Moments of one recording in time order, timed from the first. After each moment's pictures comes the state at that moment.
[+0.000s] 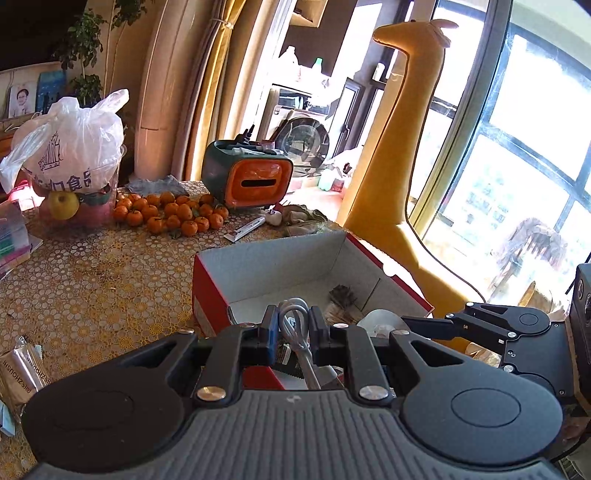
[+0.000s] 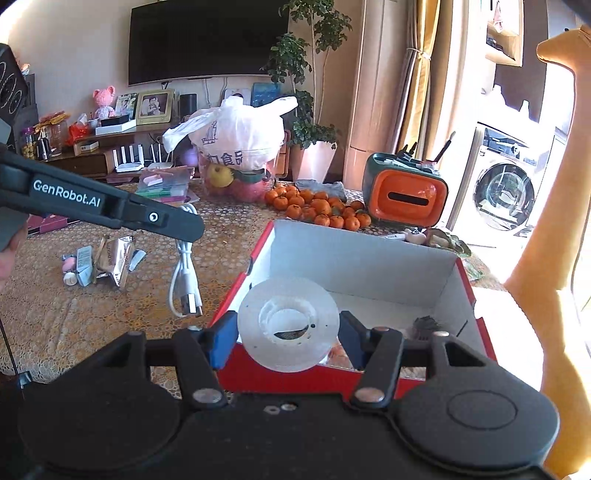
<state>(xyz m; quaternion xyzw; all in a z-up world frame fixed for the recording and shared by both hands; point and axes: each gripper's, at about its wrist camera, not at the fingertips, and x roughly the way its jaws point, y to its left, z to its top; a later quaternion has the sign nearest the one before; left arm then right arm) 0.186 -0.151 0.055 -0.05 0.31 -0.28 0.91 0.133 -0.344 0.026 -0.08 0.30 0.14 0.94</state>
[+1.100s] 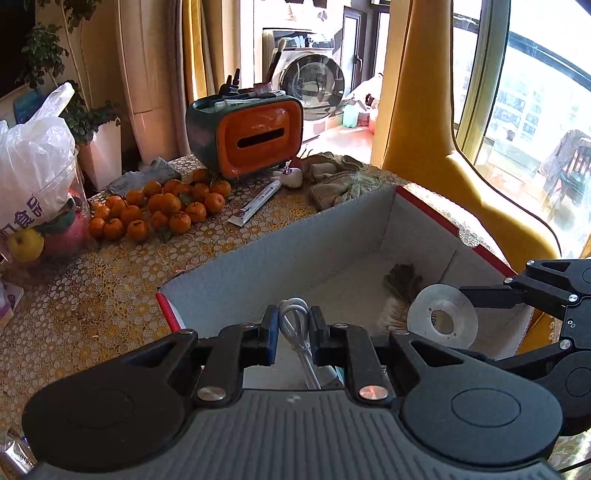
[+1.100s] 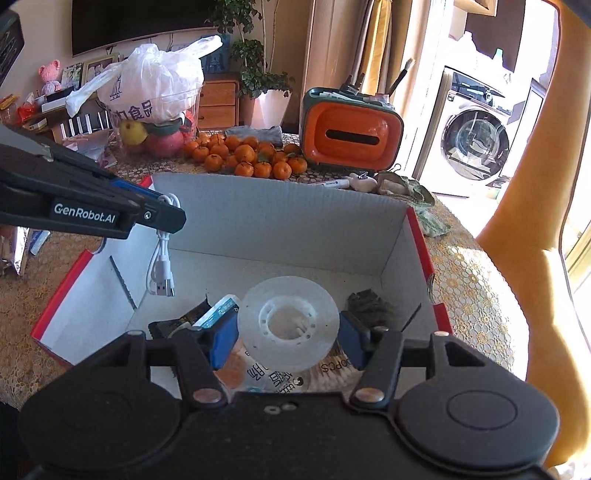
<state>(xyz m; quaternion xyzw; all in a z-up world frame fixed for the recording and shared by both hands) 0.300 -0.261 0.001 0.10 0.38 -0.24 0.89 0.230 -0.403 -0.028 -0.09 0.38 0.07 0.92</state>
